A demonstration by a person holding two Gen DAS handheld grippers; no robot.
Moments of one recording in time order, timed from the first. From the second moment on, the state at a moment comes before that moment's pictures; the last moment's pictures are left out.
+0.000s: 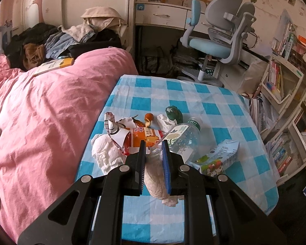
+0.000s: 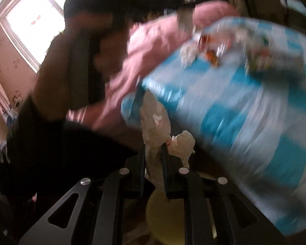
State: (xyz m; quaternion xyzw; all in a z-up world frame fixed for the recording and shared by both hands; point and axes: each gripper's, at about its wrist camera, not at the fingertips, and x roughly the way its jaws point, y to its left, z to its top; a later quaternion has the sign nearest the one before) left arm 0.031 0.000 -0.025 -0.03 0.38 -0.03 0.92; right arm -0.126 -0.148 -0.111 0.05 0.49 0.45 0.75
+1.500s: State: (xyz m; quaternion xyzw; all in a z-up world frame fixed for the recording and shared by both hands) left arm -0.029 0.053 -0.084 -0.17 0.45 -0.01 0.88; right arm -0.115 -0.186 -0.105 0.07 0.44 0.31 0.84
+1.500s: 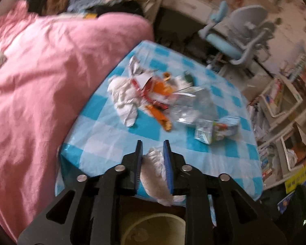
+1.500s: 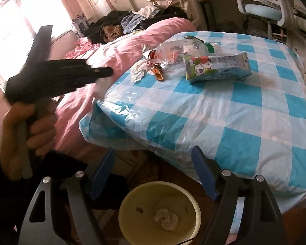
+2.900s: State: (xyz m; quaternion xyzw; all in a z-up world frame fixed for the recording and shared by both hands) left arm -0.133 -0.034 -0.075 0.02 0.48 -0.03 0.88; right arm -0.107 -0.224 -0.080 0.13 0.38 0.26 0.88
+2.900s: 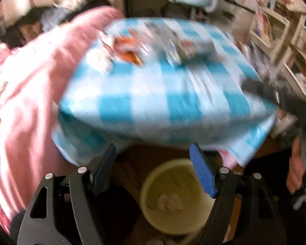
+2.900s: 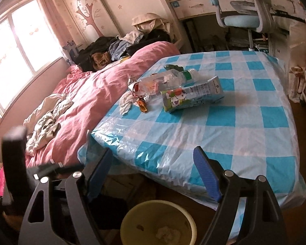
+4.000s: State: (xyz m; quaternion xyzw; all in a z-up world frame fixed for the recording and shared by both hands) left arm -0.018 -0.028 -0.045 0.02 0.39 0.02 0.92; right arm -0.054 -0.204 -0.102 0.10 0.43 0.29 0.85
